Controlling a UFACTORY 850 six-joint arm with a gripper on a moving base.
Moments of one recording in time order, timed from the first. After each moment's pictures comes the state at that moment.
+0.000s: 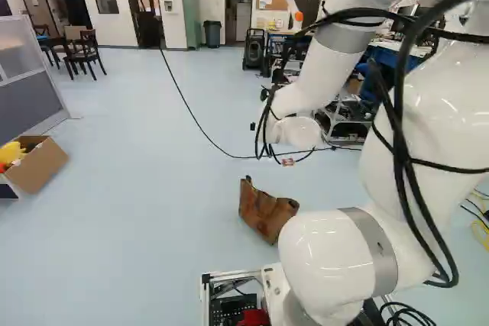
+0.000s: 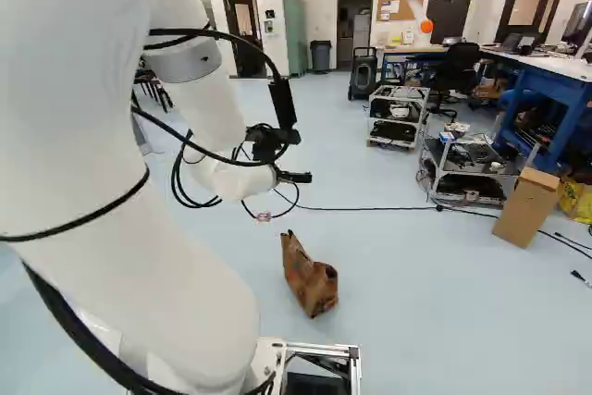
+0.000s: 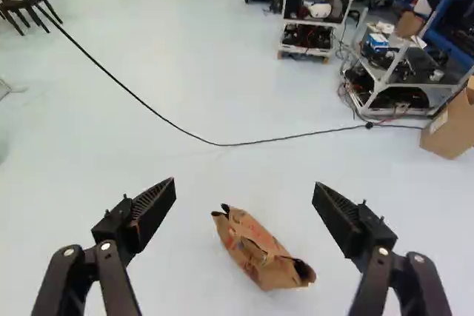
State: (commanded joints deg) arm -1.0 -2.9 -20.7 7.5 39.0 0.0
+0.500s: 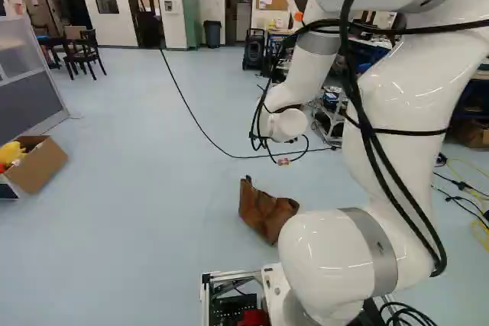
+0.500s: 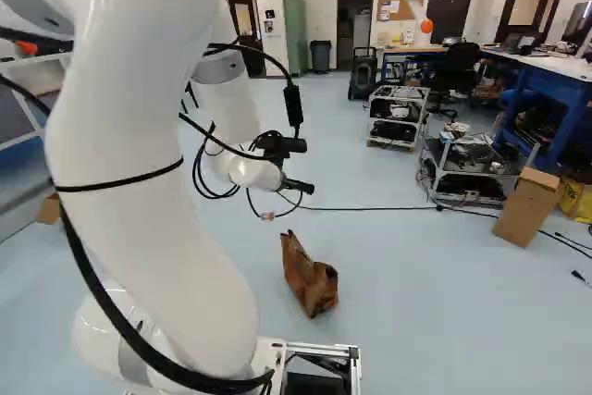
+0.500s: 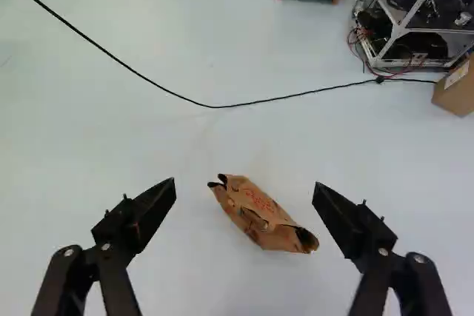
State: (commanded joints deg) arm -1.3 -14.7 -29.8 8.7 30.1 0.0
